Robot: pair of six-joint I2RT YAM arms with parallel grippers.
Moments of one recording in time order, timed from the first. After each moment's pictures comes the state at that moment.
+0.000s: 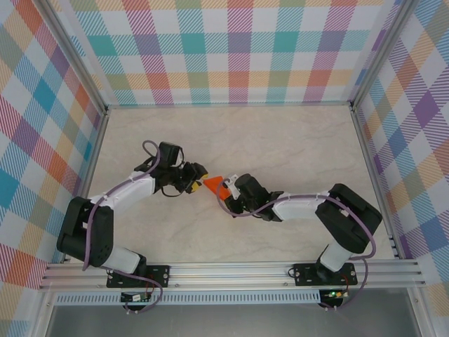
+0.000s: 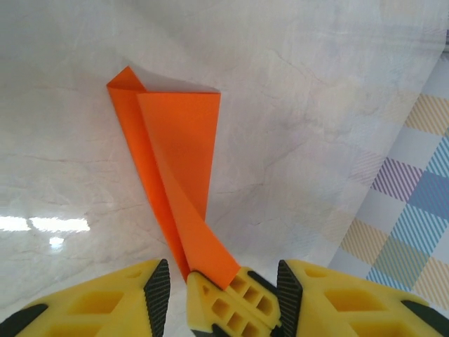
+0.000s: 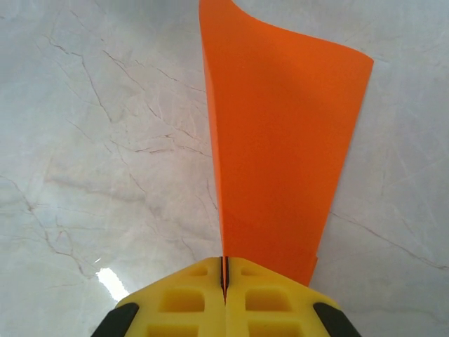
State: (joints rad) left arm -0.36 1.45 0.85 -0.32 0.49 -1.12; right arm 0.88 1.63 0.71 0.16 -0.09 0.22
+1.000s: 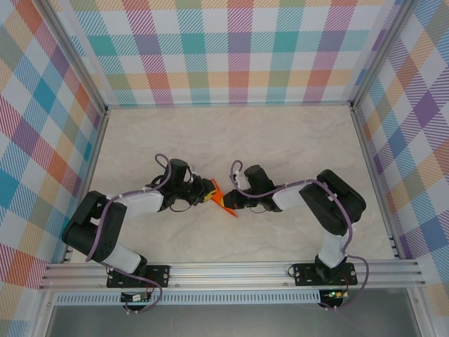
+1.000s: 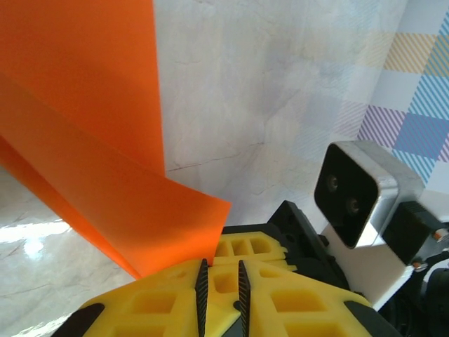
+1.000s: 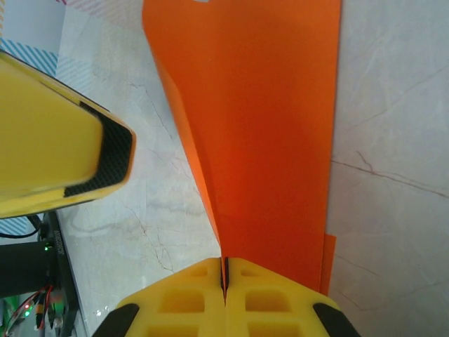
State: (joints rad) left arm -0.46 1.52 0.62 0.14 0.57 -1.17; right arm 0.70 1.82 0.73 0.35 -0.61 0.64
